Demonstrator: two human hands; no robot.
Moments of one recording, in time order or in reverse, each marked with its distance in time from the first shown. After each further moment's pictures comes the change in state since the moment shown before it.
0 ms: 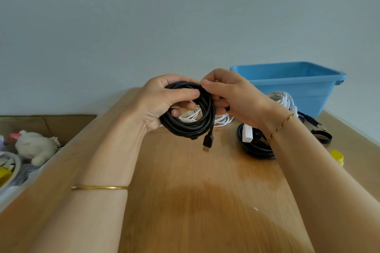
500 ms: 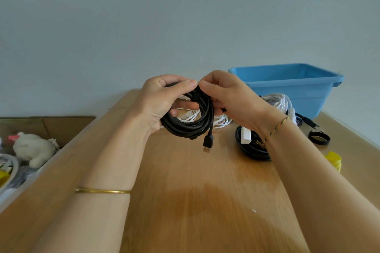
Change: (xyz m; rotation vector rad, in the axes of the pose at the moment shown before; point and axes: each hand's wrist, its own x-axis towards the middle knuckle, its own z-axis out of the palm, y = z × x) left_hand -0.002 0.002 0.011 -0.035 0.137 0.007; right_hand 0.000 0.000 0.005 -0.065 0.052 -0.046
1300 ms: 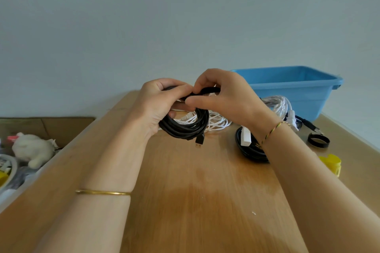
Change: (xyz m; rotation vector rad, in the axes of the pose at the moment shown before) left_hand 0.004 -0.004 -0.004 0.121 0.066 0.022; right_hand -0.001 -0.008 0.004 -0.452 0.157 -0.189
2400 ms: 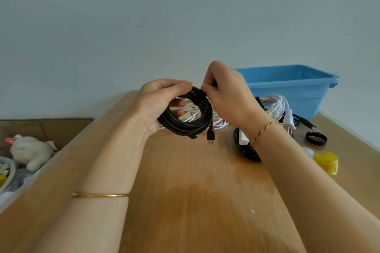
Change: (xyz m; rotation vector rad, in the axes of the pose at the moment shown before) left_hand 0.003 0.002 -0.001 -0.122 -0.025 -0.092; right_hand 0.006 0.005 0.004 -0.225 0.147 -0.071
